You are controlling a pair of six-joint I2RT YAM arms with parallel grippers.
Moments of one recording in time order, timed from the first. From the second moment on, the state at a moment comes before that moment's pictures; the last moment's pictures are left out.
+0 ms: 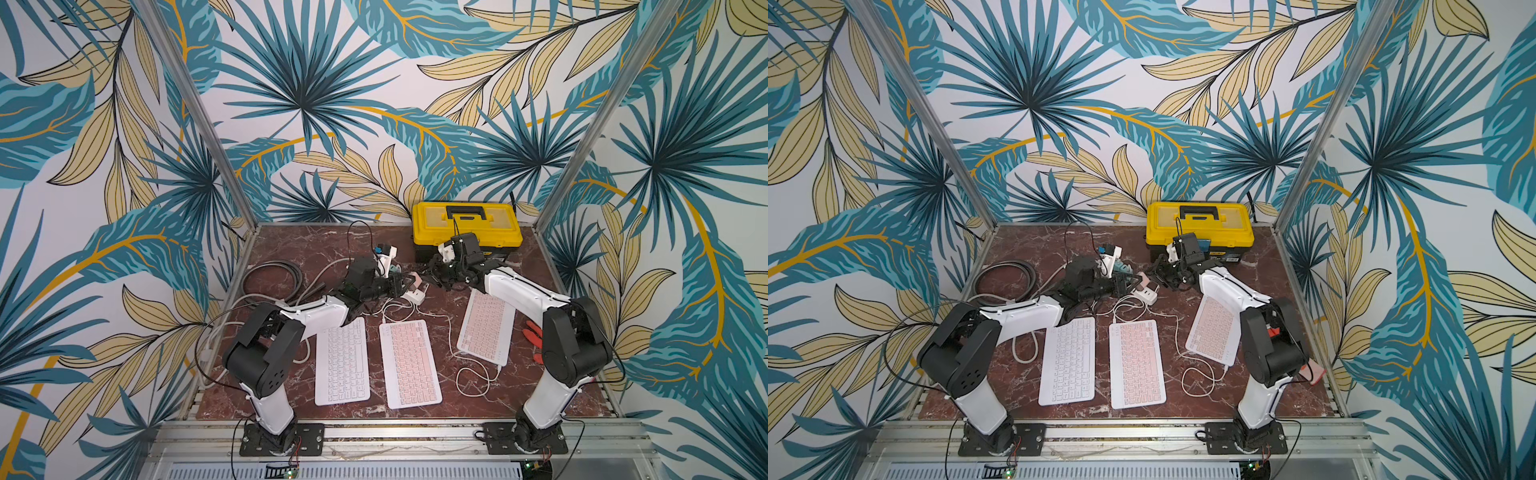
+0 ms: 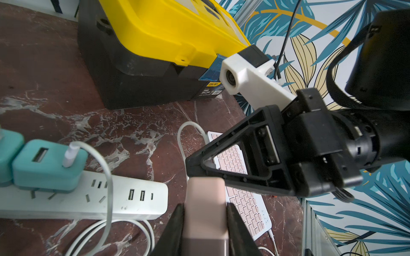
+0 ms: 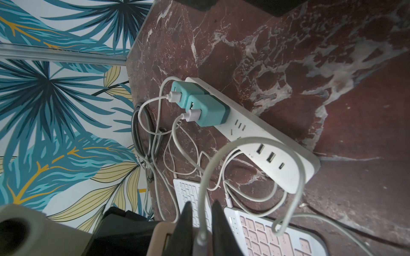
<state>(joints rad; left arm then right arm) -0.55 1.74 0.97 0.43 0.45 -0.59 0.34 1.77 1.28 -0.28 -0.49 0.92</state>
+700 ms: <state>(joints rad) -0.56 1.83 1.00 0.44 0.55 -0.62 0.34 1.78 1.29 -0.34 -0.48 0.91</state>
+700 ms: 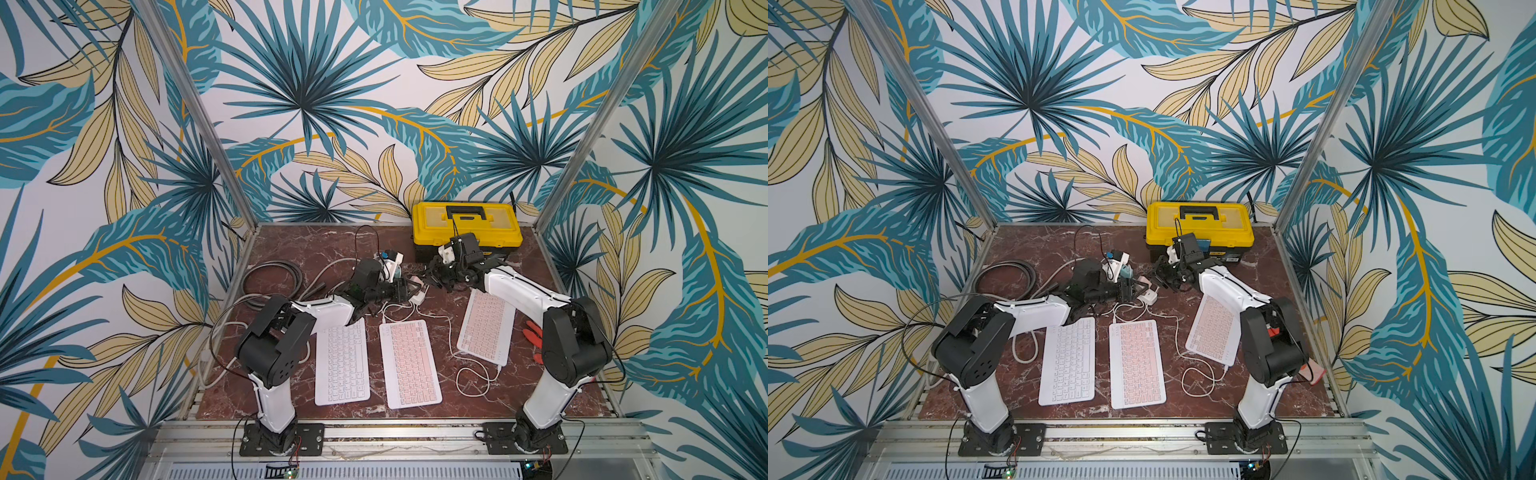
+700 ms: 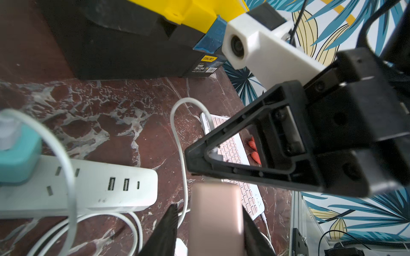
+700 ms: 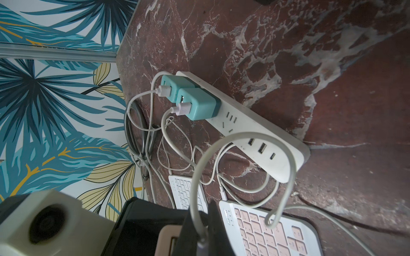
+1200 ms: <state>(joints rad) -0.56 1.87 1.04 0.42 0.57 -0.63 0.34 1.80 1.28 -0.31 -0.46 0.93</state>
